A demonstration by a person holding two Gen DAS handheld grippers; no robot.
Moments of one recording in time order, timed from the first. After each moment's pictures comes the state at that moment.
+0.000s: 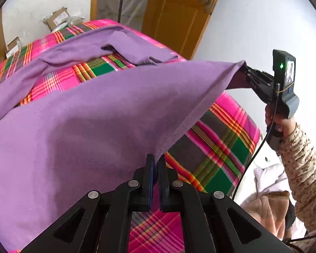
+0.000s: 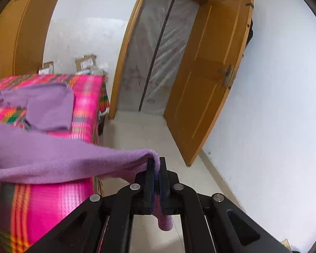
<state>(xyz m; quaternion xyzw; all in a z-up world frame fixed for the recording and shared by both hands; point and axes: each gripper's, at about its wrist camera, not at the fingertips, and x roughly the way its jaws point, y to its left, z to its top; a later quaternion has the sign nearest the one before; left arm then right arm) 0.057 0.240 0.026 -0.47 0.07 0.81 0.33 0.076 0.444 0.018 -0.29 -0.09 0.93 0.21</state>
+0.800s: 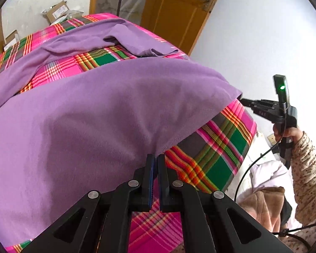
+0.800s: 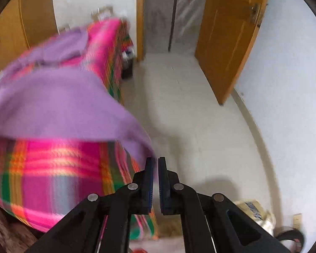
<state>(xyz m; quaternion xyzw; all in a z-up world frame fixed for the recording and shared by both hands) 0.057 0.227 0.033 -0.49 0.05 0.80 0.34 0.117 0.489 -0.029 -0.50 0.01 0.86 0.10</state>
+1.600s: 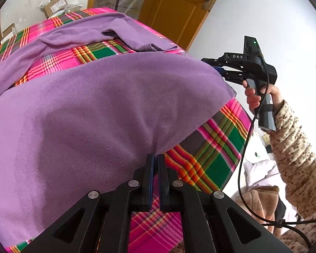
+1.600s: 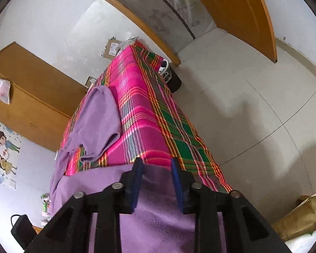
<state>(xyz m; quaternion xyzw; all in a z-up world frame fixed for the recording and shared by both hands) 0.053 0.226 0.031 -0.51 0.04 0.78 0.36 0.021 0.512 -0.031 -0.41 0.36 0.84 -0.04</state>
